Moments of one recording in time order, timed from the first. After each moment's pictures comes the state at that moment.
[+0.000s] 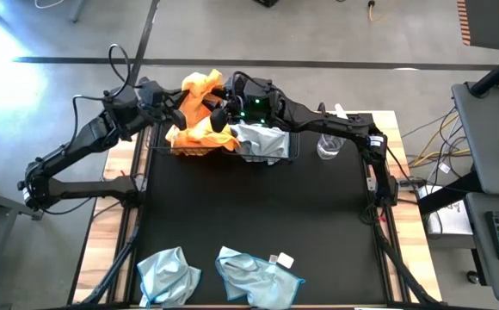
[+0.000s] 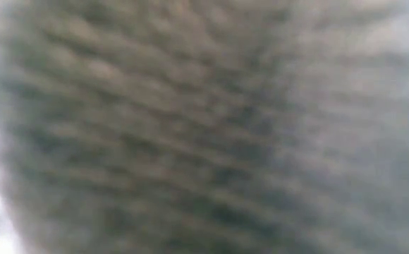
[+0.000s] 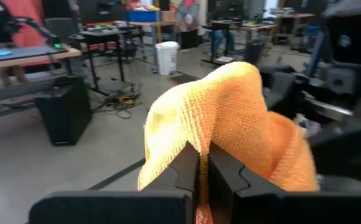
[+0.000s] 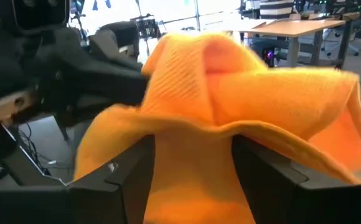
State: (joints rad) left arm 0.55 0.89 1.07 -0.28 -0.24 -0.02; right arm -0.29 2.05 2.06 -0.07 0.11 0.15
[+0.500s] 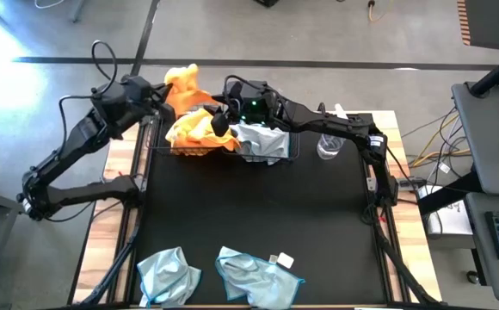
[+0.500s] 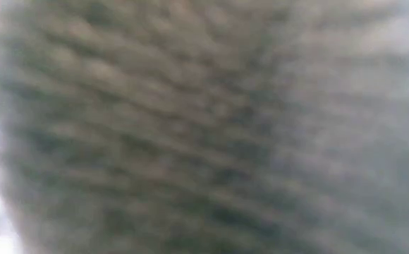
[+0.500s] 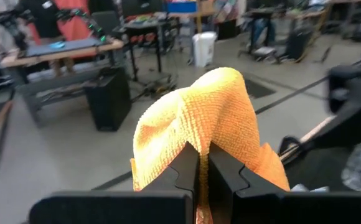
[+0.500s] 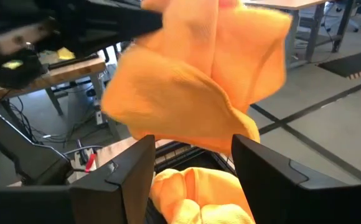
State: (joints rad) left arm 0.70 0.83 1.07 -0.38 -0.26 0.02; right arm -0.29 2.05 2.06 -0.18 0.11 0.16
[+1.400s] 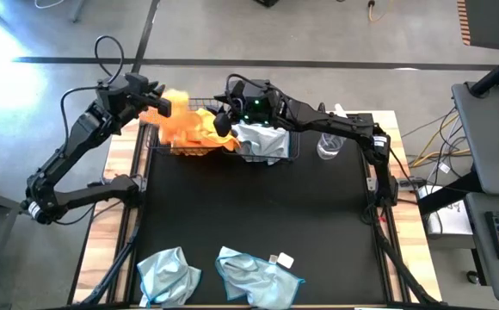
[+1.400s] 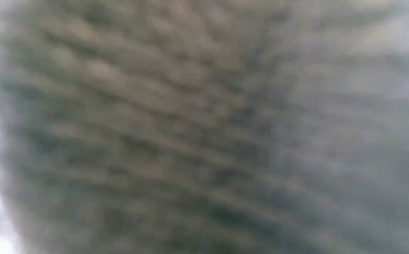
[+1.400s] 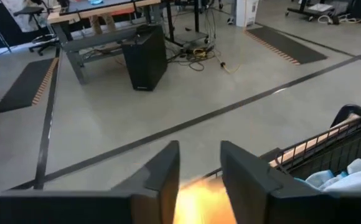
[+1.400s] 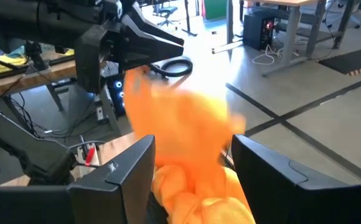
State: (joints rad) left arm 0.88 0.86 1.07 -0.51 -0.26 0.02; right arm -0.28 2.02 2.06 -0.24 0.10 0.16
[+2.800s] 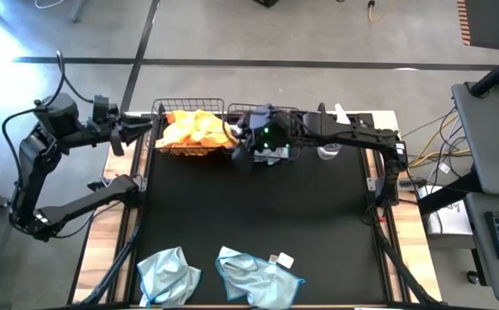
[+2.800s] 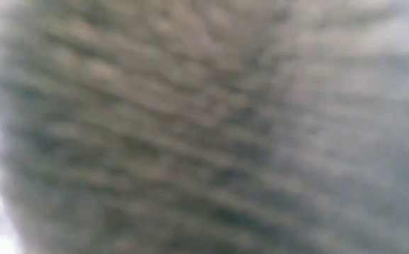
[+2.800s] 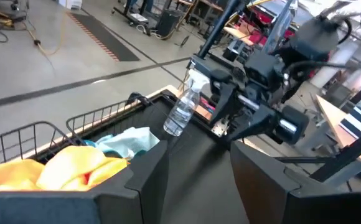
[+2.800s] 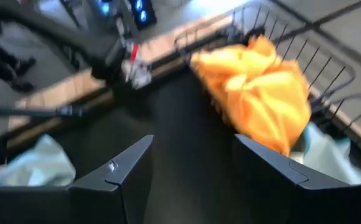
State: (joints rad) left arm 0.86 0.62 1.28 -0.90 0.48 -0.34; right arm -0.10 1.88 2.06 -0.78 0.10 0.35
